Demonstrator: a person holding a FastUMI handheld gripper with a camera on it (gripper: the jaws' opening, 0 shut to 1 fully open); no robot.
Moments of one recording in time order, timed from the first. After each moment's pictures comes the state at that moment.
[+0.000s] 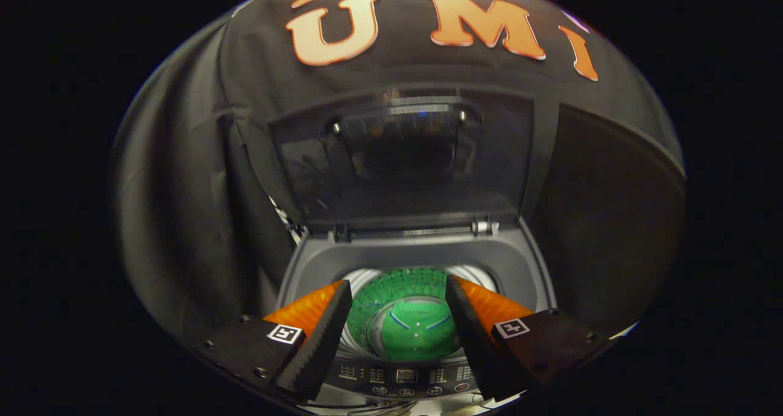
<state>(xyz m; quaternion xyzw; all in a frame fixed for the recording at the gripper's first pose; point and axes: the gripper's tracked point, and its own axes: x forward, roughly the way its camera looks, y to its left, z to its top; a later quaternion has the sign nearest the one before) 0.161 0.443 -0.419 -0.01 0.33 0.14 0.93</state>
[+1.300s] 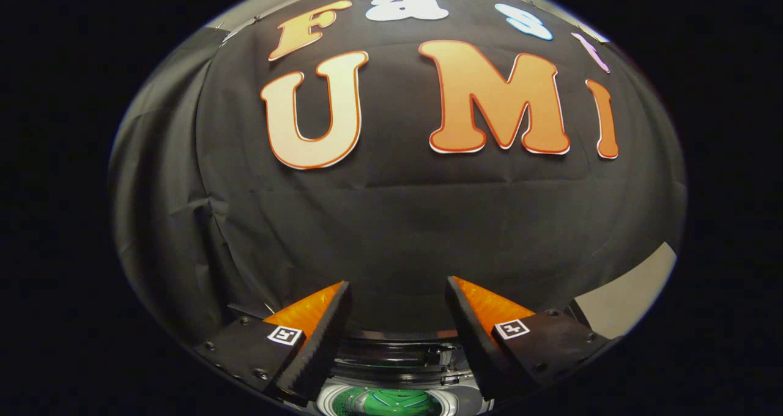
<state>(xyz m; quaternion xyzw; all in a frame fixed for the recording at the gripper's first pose) 0.388 0.451 -0.281 -0.03 0.21 0.14 0.97</state>
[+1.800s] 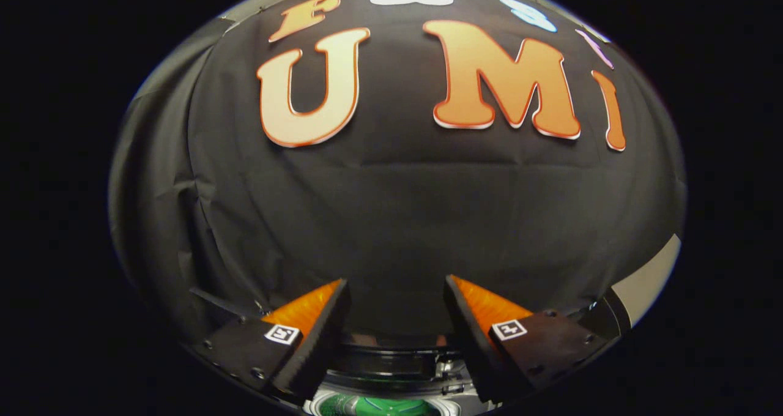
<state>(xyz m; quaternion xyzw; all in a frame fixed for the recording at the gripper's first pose) 0.404 0.448 -0.325 -0.03 0.21 0.13 0.97</state>
